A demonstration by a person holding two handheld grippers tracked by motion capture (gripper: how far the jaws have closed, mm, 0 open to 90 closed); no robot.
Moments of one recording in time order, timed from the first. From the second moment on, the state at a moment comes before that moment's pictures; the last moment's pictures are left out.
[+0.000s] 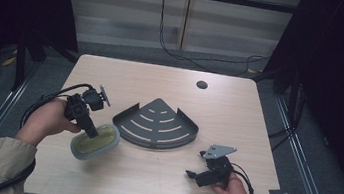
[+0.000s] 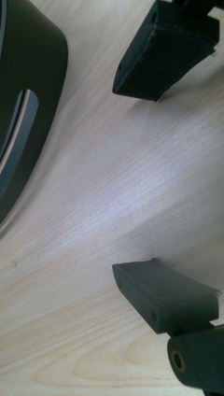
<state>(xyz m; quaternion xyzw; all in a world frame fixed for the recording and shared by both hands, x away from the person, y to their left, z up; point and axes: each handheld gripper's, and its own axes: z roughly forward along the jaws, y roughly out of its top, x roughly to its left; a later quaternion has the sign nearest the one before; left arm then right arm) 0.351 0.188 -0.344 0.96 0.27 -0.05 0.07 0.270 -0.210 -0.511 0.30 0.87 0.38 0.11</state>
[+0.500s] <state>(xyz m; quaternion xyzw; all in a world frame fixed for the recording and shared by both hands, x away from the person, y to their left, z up) 0.365 0.185 -0.330 0.95 0.30 -0.04 0.07 0.270 -0.210 -0.511 0.30 0.87 0.38 0.11</state>
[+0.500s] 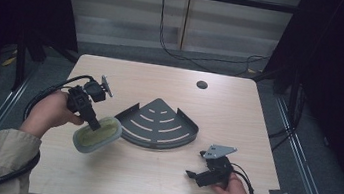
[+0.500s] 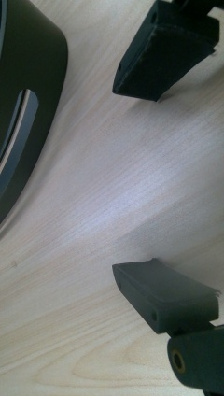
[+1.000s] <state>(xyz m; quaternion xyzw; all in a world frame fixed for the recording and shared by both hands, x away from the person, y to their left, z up) 0.376 0.178 -0.327 0.95 0.31 -0.03 0.07 0.270 -0.210 -0.511 0.30 0.87 0.38 0.11</state>
